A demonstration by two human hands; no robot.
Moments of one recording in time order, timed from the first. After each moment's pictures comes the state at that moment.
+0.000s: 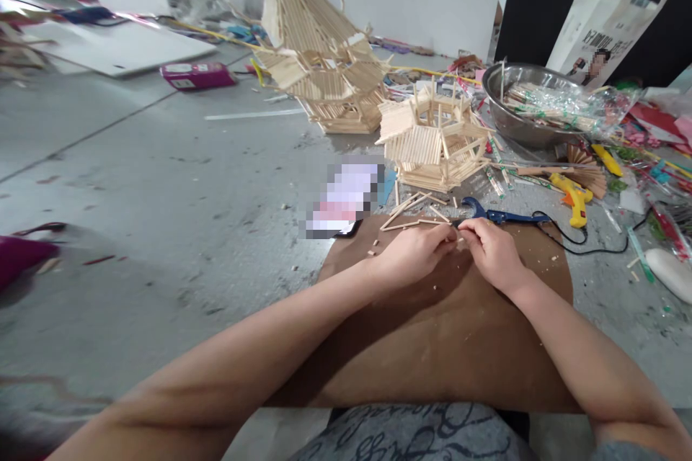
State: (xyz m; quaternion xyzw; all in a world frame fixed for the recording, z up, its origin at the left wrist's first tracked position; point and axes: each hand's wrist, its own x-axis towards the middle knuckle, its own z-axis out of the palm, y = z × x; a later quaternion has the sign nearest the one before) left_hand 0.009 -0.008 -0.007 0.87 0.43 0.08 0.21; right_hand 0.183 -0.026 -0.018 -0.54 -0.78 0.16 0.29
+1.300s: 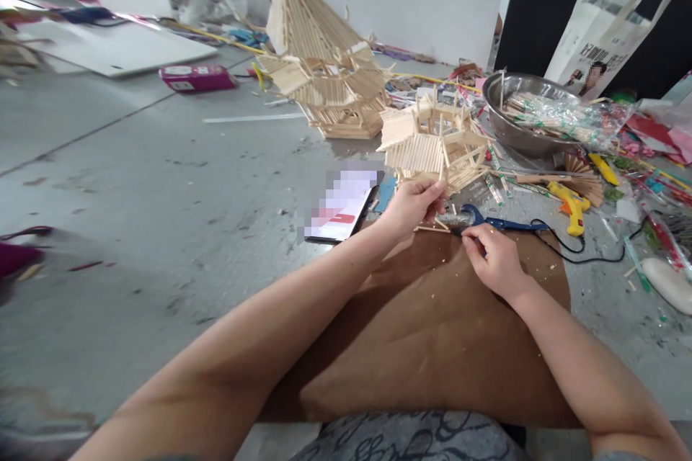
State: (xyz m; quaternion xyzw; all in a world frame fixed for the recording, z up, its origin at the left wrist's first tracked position) left_hand 0.020 0.052 -0.001 0.54 0.46 0.42 0.57; right_hand 0.184 -0.026 -0.021 -0.52 -0.78 0.12 0.33
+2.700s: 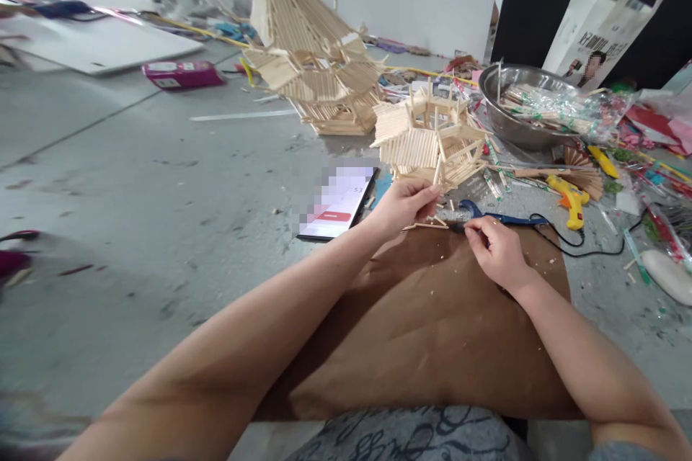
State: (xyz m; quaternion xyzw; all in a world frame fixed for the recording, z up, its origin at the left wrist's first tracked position) left_hand 0.007 0.047 0.000 0.60 0.41 0.40 0.56; right_hand 0.193 -0.018 -0.028 -0.50 -0.77 0.11 0.37
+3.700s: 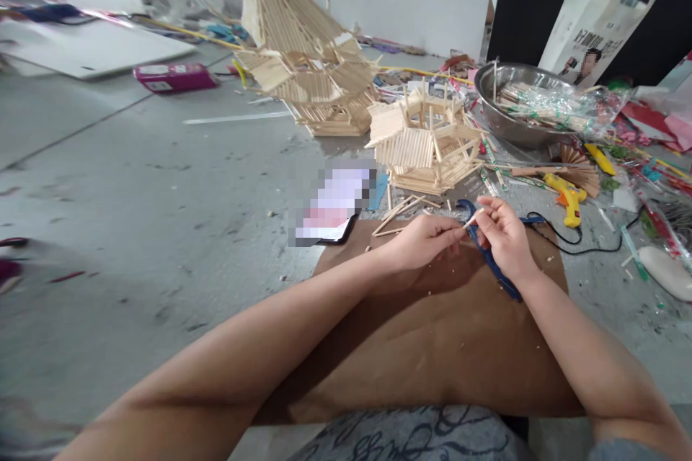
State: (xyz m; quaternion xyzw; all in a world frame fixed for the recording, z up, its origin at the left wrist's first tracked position) left_hand 0.025 0.011 0.003 0.72 0.36 0.26 0.54; right_hand 0.190 -0.011 -0.018 -0.48 -0.53 0.45 0.54
